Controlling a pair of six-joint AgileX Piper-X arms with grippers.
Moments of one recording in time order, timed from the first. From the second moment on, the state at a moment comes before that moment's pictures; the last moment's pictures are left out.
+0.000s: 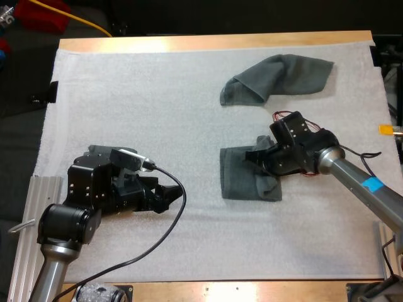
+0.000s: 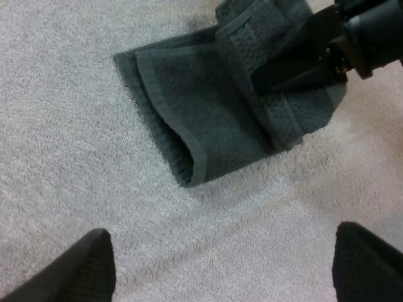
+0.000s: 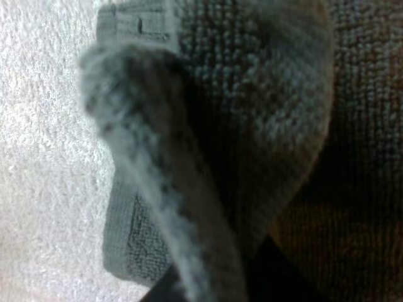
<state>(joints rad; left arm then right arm) -0.17 0.82 -0.74 0.88 0.62 -1.88 0.52 1.63 -1.02 0.72 -0.30 -1.21</state>
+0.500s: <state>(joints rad) -0.17 0.82 -0.74 0.88 0.62 -1.88 0.52 1.70 -1.03 0.65 -0.38 -1.19</state>
